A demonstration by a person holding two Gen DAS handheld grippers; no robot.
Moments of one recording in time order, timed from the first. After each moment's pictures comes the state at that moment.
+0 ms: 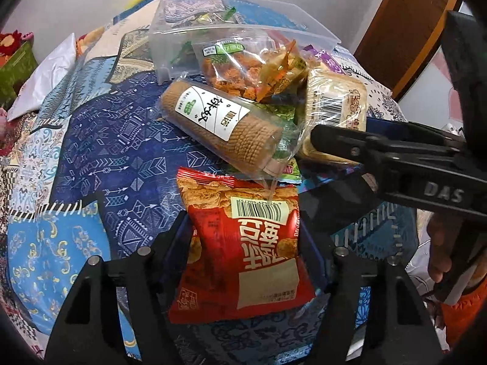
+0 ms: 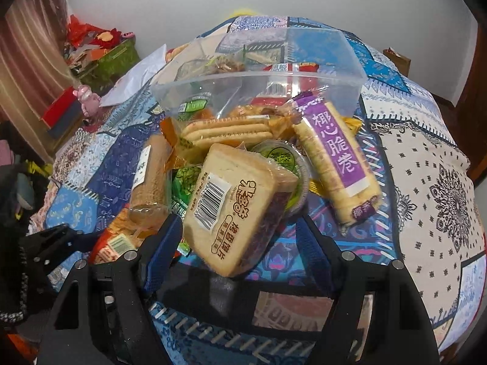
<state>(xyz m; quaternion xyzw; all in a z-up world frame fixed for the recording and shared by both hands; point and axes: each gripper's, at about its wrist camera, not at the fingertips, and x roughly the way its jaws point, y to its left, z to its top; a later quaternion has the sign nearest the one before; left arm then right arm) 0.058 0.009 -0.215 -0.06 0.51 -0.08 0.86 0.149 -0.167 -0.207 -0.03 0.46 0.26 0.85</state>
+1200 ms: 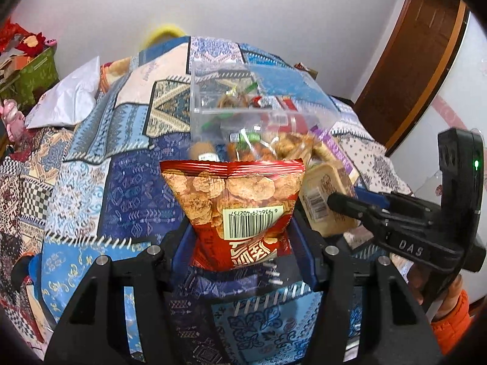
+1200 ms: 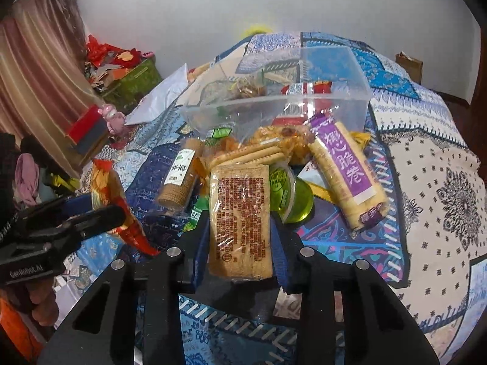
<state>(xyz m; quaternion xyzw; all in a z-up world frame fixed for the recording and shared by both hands) 0.055 0.043 -0.139 -0.09 0.43 -0.05 0.90 0.138 -0.179 -0.181 0.01 0.43 0.31 0.85</state>
